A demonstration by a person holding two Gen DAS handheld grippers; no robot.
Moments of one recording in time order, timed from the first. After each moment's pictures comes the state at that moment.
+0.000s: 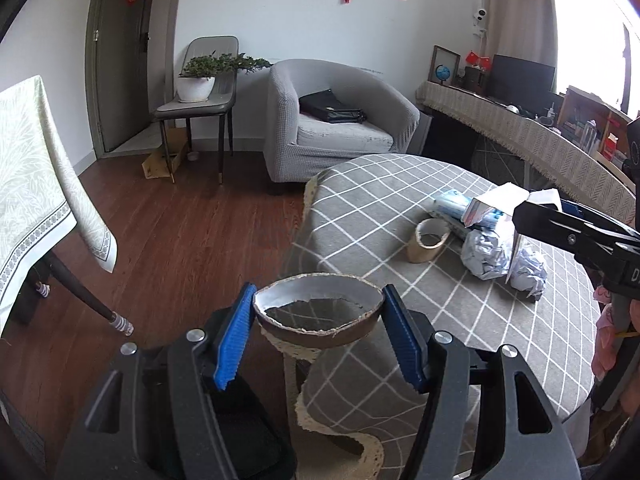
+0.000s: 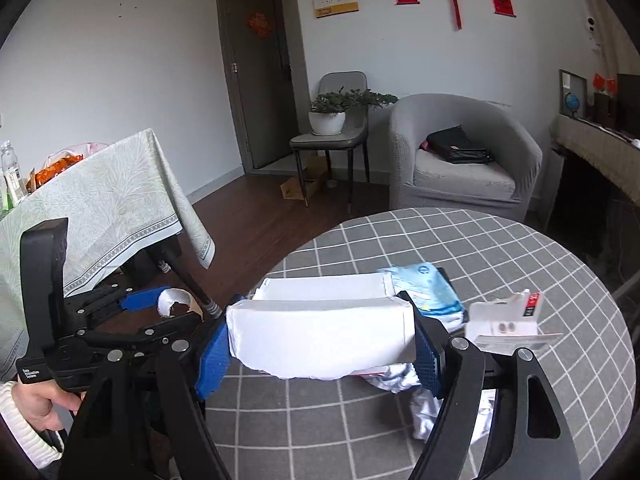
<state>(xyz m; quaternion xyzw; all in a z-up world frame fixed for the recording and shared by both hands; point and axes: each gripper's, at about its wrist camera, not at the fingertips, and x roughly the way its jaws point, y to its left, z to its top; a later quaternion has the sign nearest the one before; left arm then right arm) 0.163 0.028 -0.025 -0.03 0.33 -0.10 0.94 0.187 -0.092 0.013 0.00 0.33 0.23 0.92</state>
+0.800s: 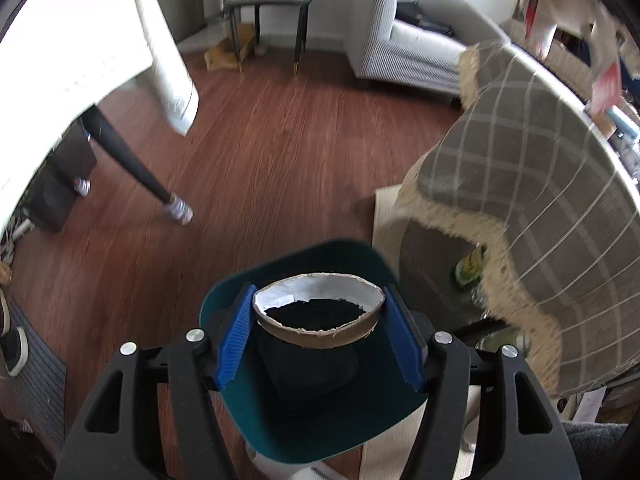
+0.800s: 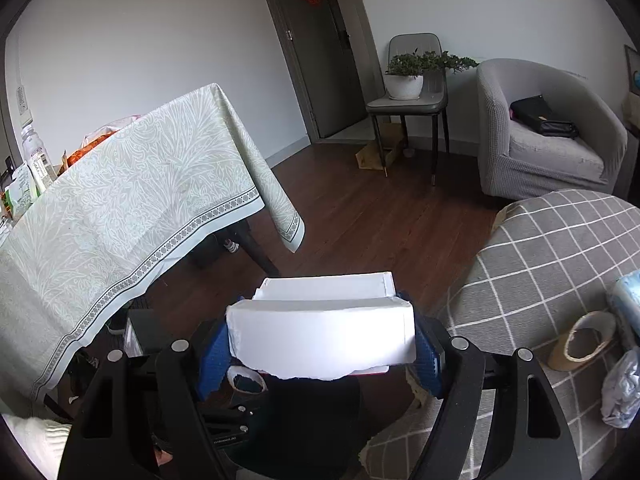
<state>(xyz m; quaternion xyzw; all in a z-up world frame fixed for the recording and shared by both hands) 0.164 0.173 -0.149 -0.05 0.50 -0.01 0.86 0.217 0.074 -0.025 0.03 0.38 0.33 0.86</state>
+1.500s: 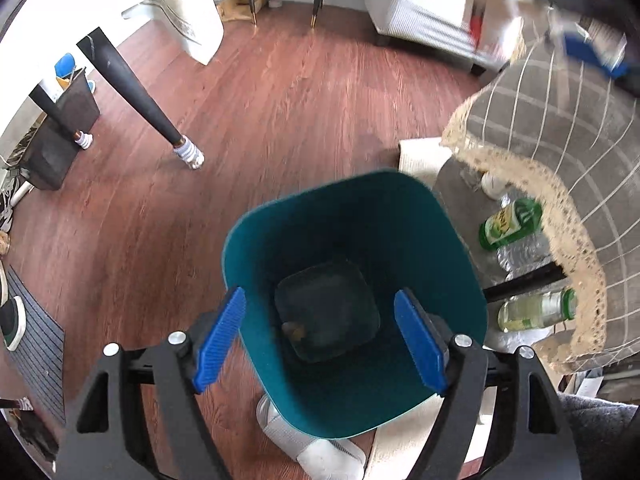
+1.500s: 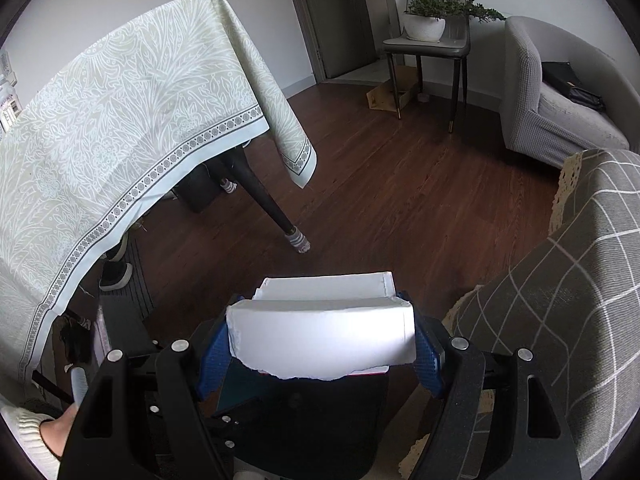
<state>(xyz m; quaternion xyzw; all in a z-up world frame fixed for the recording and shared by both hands) 0.142 0.210 -0.193 -0.06 0.55 0.00 0.84 0.229 0.147 -0.099 -0.03 0.47 0.33 0.82</state>
